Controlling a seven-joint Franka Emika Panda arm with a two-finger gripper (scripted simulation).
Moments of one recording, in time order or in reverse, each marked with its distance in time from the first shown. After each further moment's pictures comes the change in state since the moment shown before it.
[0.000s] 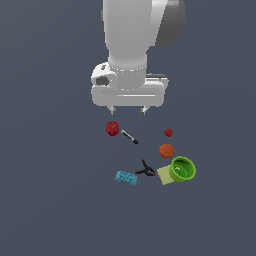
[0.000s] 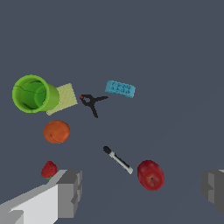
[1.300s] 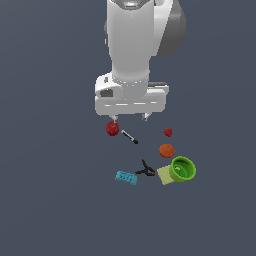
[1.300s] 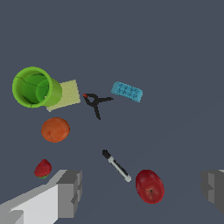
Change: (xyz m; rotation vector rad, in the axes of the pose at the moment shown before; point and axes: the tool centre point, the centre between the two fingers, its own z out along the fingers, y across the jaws) arm 0.012 -0.007 0.020 0.002 -0.005 -0.108
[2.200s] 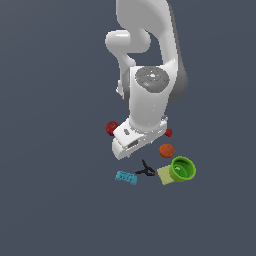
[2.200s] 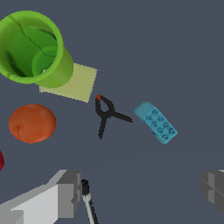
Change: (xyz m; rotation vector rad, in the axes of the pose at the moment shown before) arm 0.053 -0.030 0.109 -0.033 -0.011 -0.503
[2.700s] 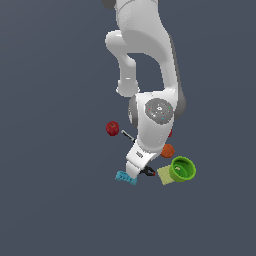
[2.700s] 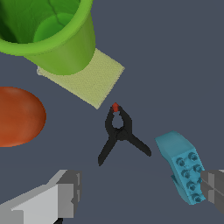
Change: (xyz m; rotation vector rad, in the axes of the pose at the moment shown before) arm 0.029 -0.015 0.072 0.005 0.006 -0.307
